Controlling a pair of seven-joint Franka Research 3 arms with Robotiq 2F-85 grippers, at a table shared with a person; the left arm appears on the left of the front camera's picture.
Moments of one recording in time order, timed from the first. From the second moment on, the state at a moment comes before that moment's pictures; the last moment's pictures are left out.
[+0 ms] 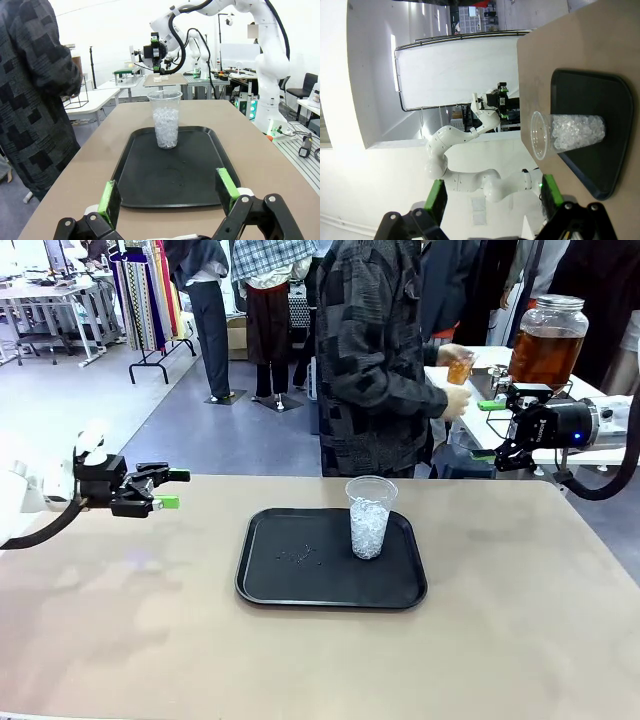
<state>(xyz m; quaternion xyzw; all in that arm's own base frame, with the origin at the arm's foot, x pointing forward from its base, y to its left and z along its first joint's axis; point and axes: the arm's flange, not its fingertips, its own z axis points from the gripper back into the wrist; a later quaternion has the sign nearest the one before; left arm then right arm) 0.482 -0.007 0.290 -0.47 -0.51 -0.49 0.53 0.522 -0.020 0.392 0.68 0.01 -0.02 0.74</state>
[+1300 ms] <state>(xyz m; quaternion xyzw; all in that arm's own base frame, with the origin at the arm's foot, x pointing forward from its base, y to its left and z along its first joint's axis) 0.482 -0.007 0.290 -0.47 -0.51 -0.49 0.53 0.522 -0.020 0.392 0.68 0.01 -0.02 0.74</state>
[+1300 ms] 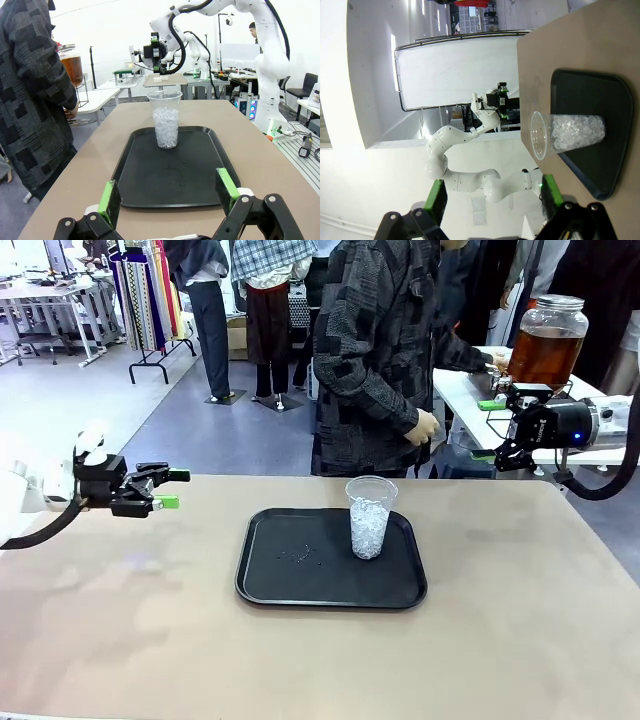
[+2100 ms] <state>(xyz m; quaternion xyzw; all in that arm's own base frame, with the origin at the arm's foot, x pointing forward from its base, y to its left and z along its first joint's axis) 0.482 -0.007 0.290 -0.47 -0.51 -0.49 0.53 0.522 -0.020 0.392 0.68 0.01 -0.02 0.74</state>
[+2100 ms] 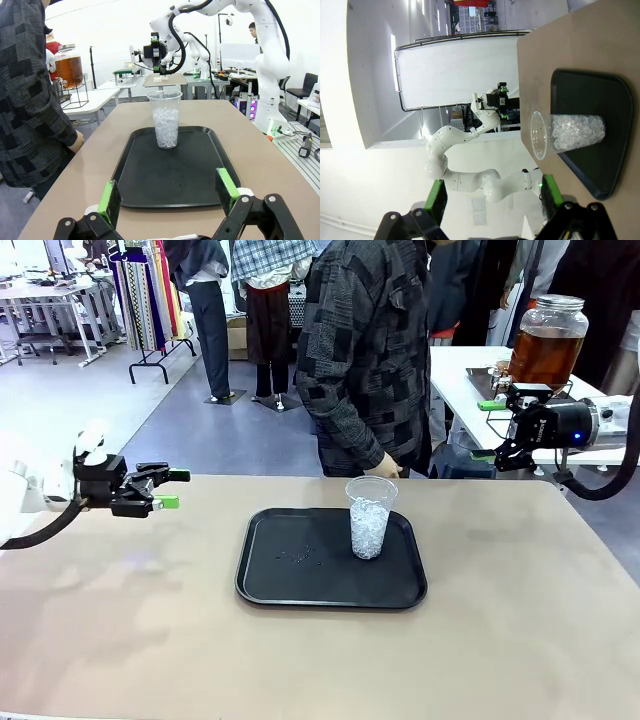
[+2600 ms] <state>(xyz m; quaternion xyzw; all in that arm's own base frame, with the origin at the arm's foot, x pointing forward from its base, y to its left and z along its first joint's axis) 0.482 -0.007 0.290 -0.47 -0.51 -0.49 0.53 0.522 -0.020 0.392 0.68 0.01 -0.02 0.74</state>
